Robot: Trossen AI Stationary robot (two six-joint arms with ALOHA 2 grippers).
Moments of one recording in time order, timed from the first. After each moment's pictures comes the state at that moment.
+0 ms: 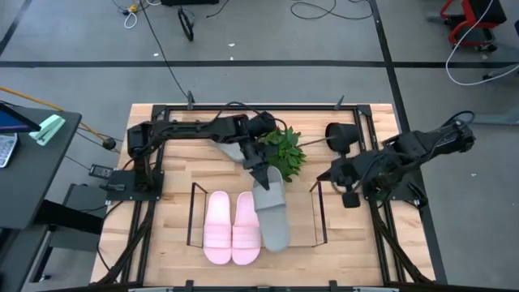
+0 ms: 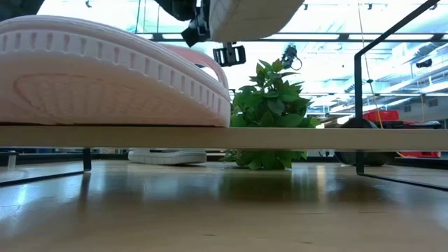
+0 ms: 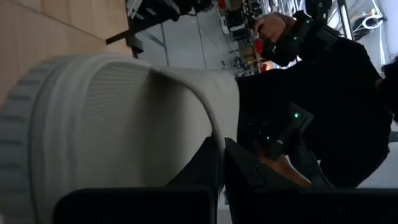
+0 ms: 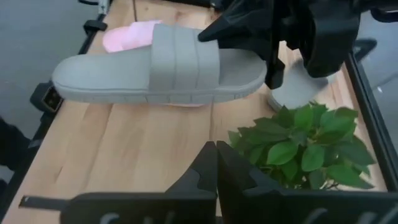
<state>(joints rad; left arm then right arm) 0.20 1.91 1.55 -0.40 1.24 -0.48 0.39 1.11 1.32 -0.95 0.28 0.16</state>
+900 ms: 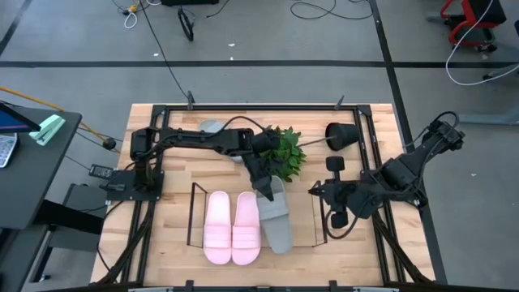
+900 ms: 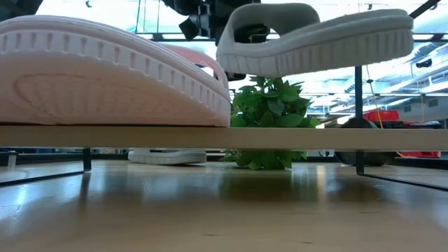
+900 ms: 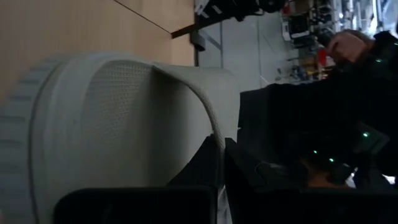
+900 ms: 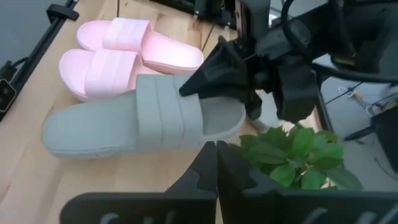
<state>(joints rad) 0.10 1.93 1.55 -0.46 0.93 -0.49 0.61 1.25 1.32 -0.88 0.61 0.18</state>
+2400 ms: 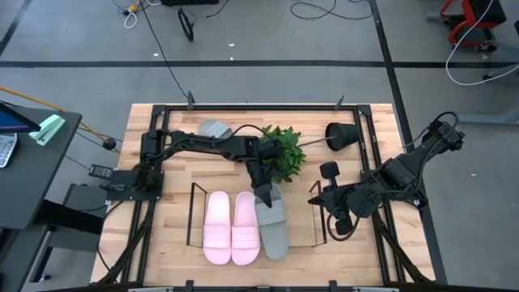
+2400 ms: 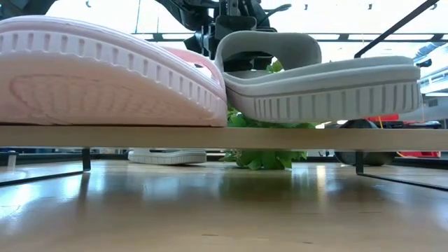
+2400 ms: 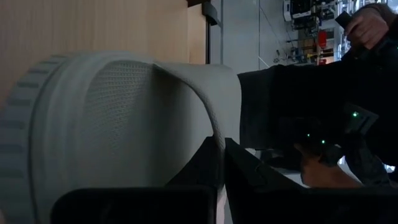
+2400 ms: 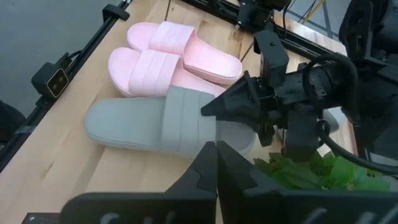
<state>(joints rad) 0.08 2.03 1.55 -0.49 0.98 -0.42 0.60 1.25 1.32 -0.82 0.44 0.06</state>
